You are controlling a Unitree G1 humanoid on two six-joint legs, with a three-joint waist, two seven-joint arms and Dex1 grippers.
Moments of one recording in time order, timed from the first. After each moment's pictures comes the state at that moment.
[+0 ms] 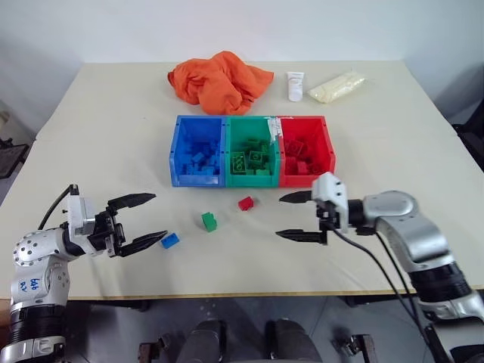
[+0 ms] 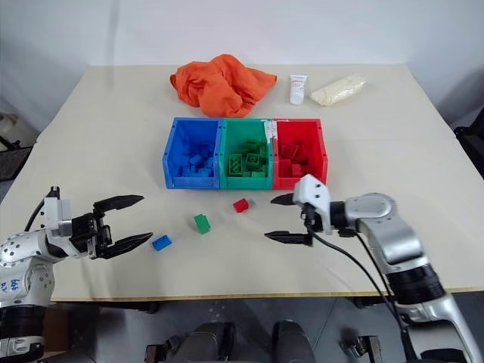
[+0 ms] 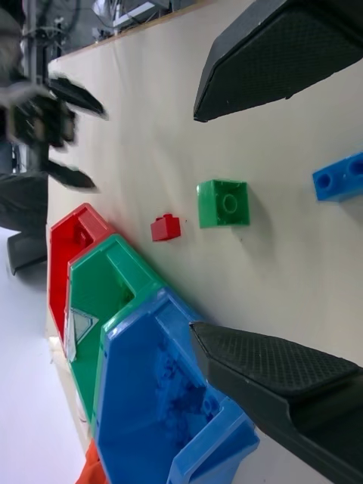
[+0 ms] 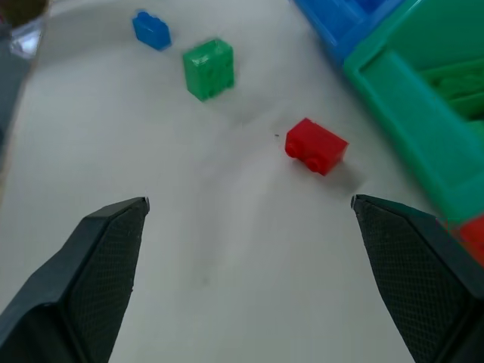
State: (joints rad) left arm -0.15 0.67 0.34 0.16 -0.59 -0.10 -1.32; right arm -0.52 -0.61 0.21 0.01 0.29 0.34 1.17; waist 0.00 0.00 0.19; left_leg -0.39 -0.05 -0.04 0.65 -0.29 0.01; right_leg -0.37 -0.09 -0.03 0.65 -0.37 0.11
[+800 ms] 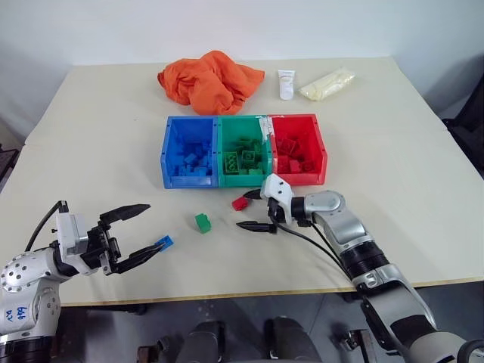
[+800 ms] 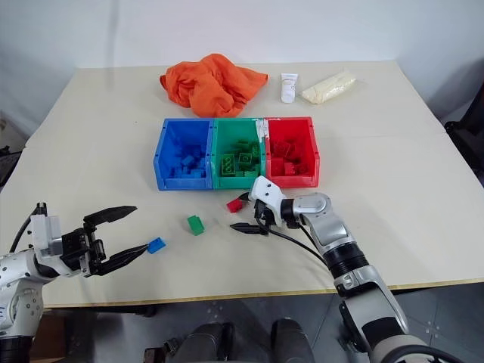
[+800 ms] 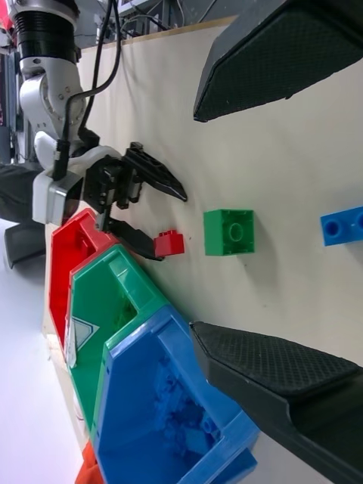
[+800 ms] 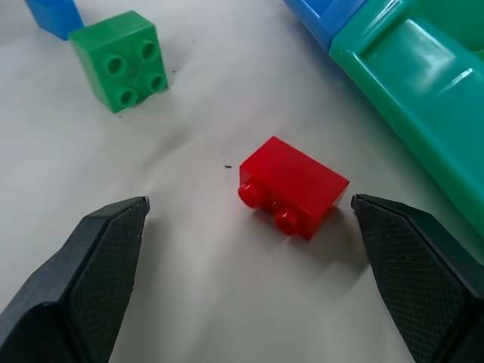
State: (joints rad) left arm 0.02 0.65 0.39 -0.03 -0.63 -0.07 -1.22; right arm -0.71 -0.30 0.28 0.45 0.09 0.12 1.05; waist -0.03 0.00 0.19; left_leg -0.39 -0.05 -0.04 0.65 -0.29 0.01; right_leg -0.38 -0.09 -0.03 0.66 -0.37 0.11
